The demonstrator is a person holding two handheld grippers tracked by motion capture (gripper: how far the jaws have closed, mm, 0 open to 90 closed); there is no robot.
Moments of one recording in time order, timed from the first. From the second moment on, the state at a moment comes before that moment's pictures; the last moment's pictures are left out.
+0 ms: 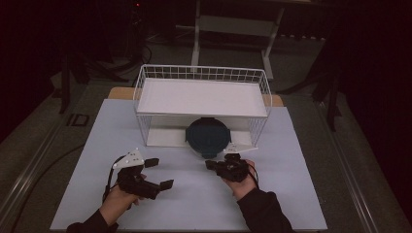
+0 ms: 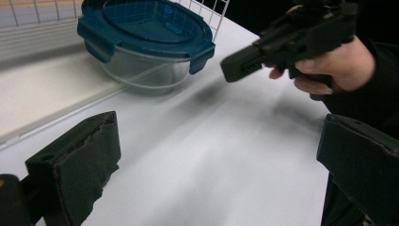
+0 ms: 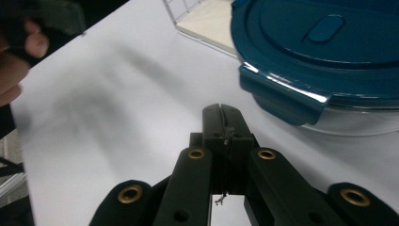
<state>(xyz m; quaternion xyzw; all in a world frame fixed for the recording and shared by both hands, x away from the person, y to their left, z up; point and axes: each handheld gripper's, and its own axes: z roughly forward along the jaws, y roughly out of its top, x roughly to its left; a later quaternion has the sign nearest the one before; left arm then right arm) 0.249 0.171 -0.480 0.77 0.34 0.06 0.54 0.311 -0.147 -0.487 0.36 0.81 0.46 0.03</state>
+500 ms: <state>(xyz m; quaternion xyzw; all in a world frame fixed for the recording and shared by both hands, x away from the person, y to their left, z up) 0.243 0.168 -0.491 0.77 0.33 0.07 0.54 0.339 -0.143 -0.503 0.39 0.81 0.44 0.05</state>
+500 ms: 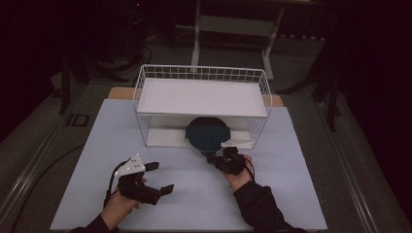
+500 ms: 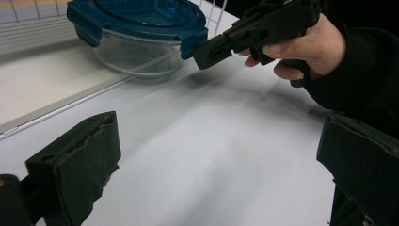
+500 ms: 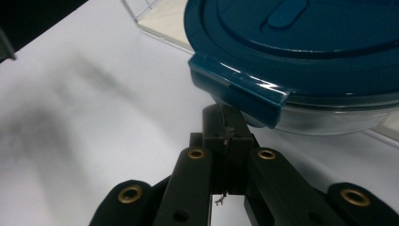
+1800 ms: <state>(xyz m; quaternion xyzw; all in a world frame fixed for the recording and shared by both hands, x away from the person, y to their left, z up) 0.241 0.168 -0.493 0.77 0.32 0.07 0.54 0.373 -0.136 -0.502 0.41 0.78 0.46 0.06</state>
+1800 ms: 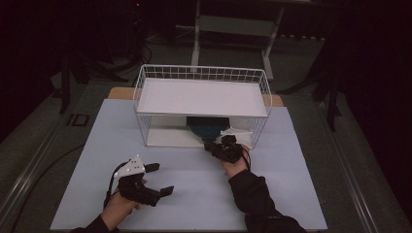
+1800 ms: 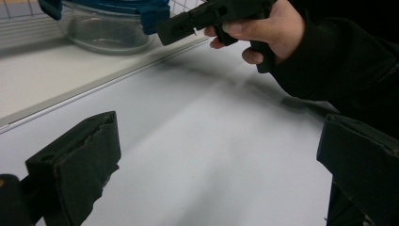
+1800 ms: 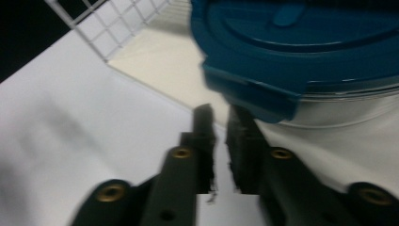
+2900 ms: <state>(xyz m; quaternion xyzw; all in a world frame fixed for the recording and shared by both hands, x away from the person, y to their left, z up) 0.238 0.166 -0.493 0.78 0.31 0.07 0.54 0.280 -0.202 -0.485 0.36 0.78 0.52 0.07</state>
